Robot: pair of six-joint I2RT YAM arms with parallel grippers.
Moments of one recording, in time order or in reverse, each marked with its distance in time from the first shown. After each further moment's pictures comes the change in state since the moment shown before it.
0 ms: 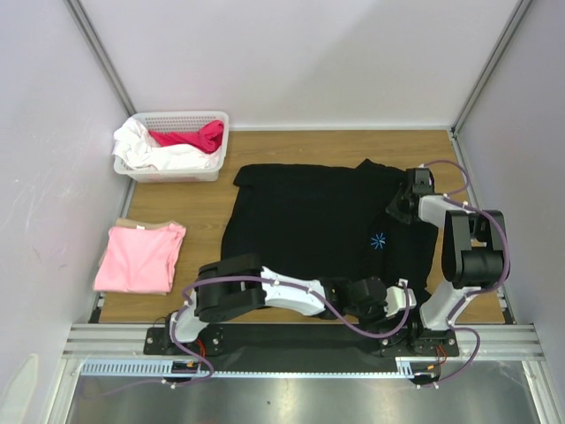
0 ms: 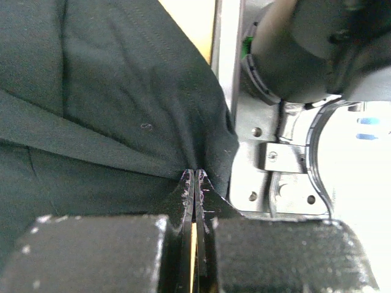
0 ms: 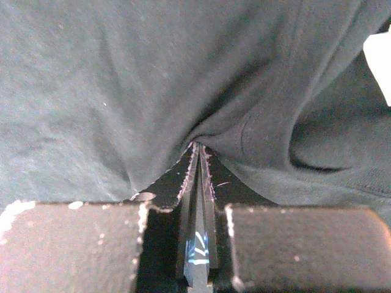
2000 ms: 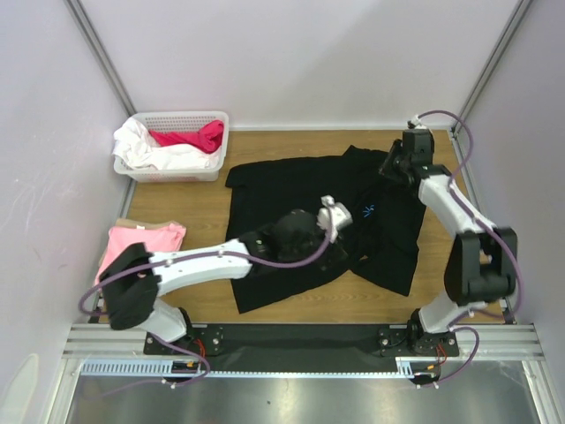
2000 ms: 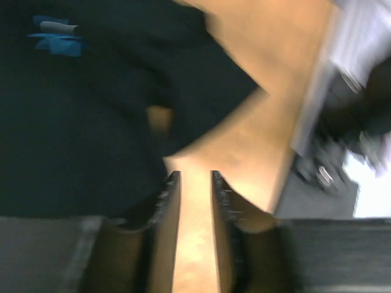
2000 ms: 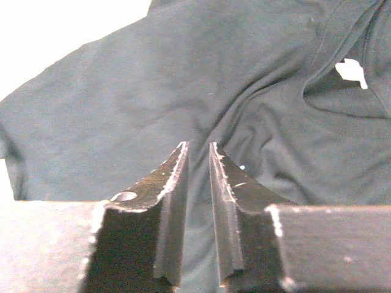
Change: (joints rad) left arm 0.320 -0.550 -0.277 -0.076 0.041 -0.094; right arm 0.107 -0.071 0.327 -0.109 0.050 -0.112
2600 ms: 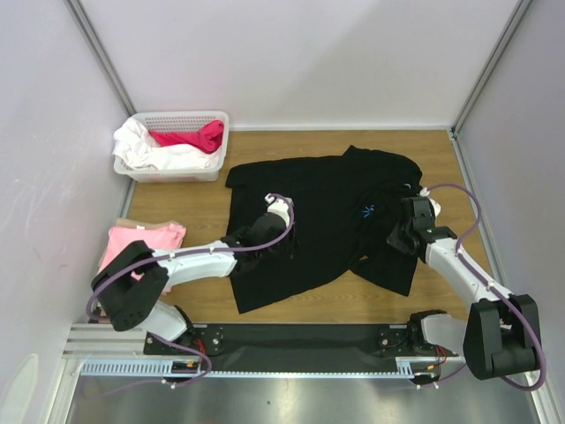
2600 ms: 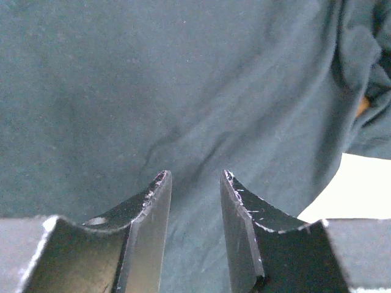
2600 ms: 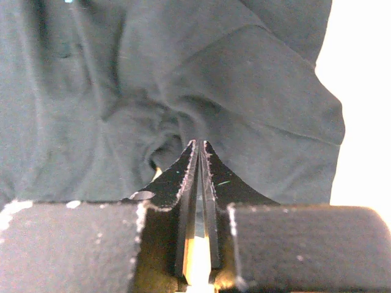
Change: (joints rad) left arm 0.244 -0.072 -0.288 0.009 -0.335 -0.365; right arm 0.062 -0.493 -0.604 -0.161 0.113 0.192
